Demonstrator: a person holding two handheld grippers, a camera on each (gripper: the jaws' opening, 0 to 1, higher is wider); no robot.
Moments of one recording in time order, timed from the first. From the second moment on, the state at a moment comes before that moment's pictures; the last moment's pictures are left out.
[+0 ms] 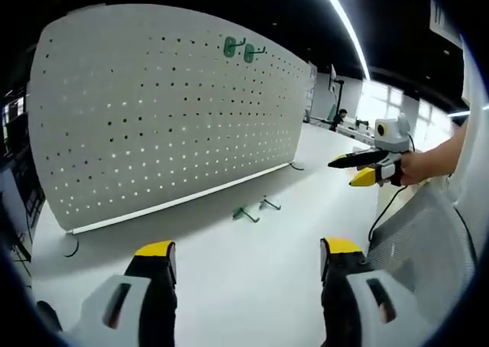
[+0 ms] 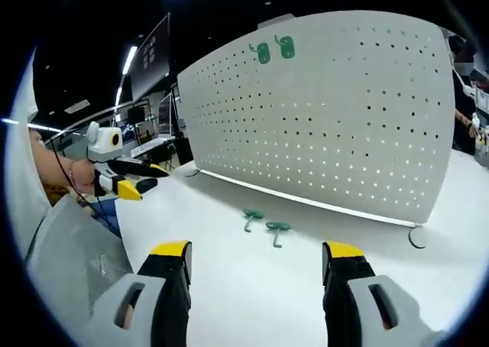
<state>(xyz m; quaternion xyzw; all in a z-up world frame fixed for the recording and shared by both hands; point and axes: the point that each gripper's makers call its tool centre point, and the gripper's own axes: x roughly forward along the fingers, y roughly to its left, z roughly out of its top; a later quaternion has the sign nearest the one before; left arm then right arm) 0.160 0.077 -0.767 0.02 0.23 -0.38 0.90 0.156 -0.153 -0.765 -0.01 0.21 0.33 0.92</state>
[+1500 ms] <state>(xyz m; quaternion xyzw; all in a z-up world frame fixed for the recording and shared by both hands) 0.199 0.008 -0.793 0.16 0.27 -0.50 0.80 0.149 -0.152 -0.765 0.00 0.22 0.33 0.92</state>
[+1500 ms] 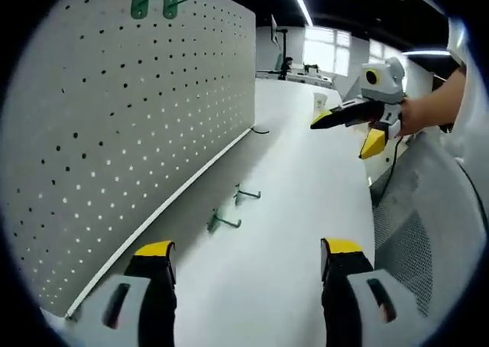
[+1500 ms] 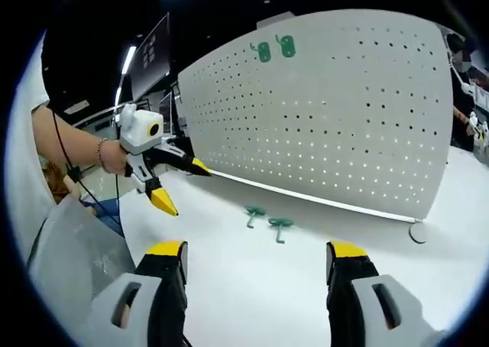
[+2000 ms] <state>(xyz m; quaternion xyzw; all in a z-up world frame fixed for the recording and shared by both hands) 0.215 -0.015 -0.801 0.19 0.28 -0.53 0.78 0.145 -0.151 -0.765 -0.01 0.22 0.32 0.92</state>
